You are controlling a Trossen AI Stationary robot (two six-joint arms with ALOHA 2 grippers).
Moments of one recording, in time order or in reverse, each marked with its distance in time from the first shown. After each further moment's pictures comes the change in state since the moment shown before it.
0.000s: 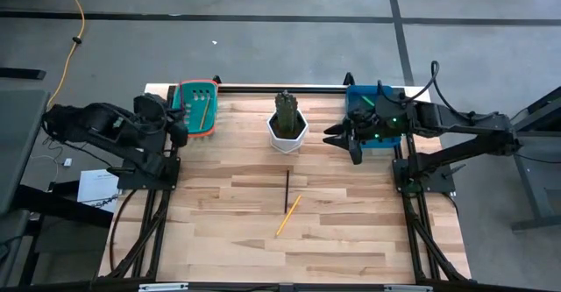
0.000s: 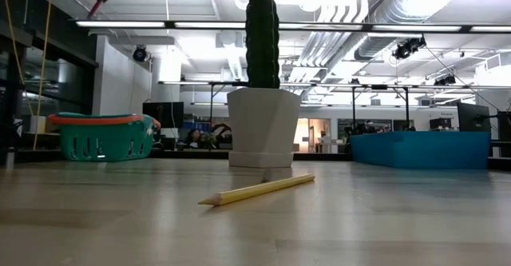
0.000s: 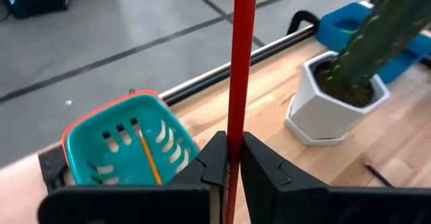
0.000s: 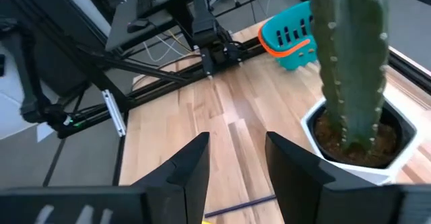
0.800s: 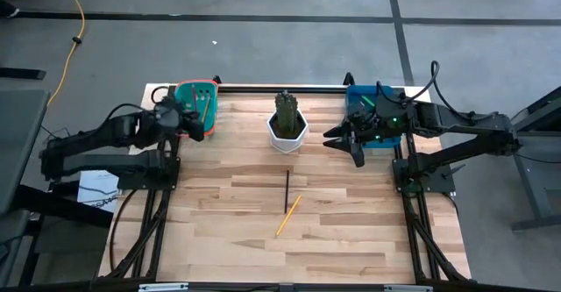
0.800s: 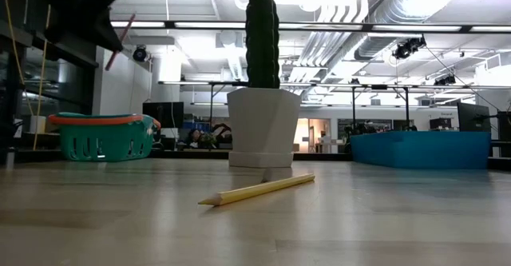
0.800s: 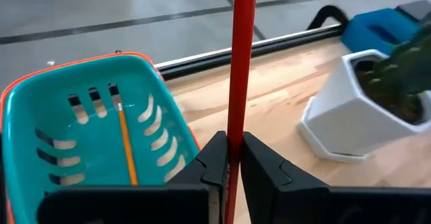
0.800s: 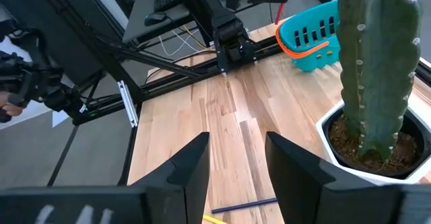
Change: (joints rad) left arm 0.530 -0.177 -0.438 0.594 0.349 0.342; right arm 0.000 0.001 0.000 0.011 -0.061 -0.044
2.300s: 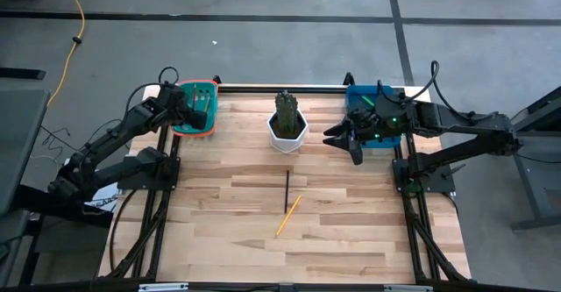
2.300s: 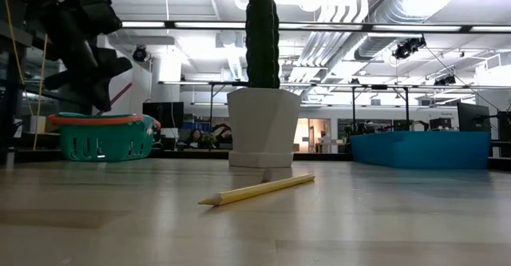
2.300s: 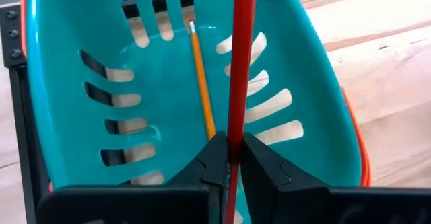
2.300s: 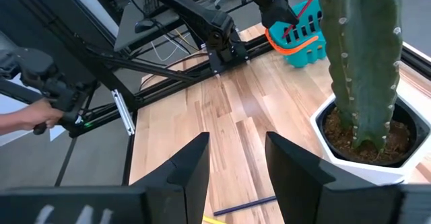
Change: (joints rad) left arm 0.750 0.210 -0.176 0.155 0.502 0.385; right arm -0.003 0.000 0.000 -0.006 0.035 0.064
